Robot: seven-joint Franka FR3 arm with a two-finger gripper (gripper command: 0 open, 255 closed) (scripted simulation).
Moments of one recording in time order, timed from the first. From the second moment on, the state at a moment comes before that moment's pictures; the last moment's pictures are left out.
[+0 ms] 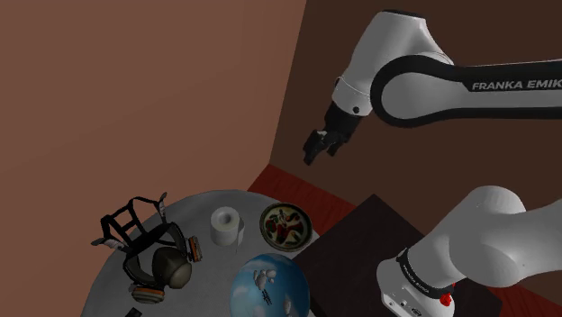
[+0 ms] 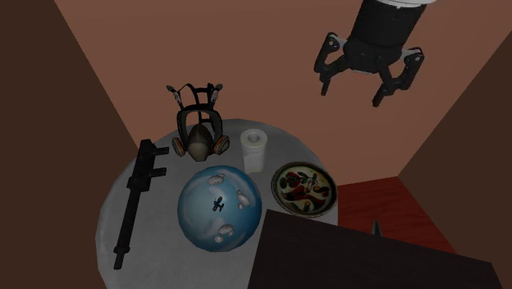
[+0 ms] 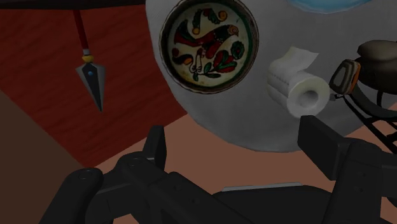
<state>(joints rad) 0.10 -0.61 0.20 -2.62 0.19 2.09 0.22</state>
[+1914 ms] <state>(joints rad) 0.25 0.39 0.39 -2.34 -0.39 2.68 0.98</state>
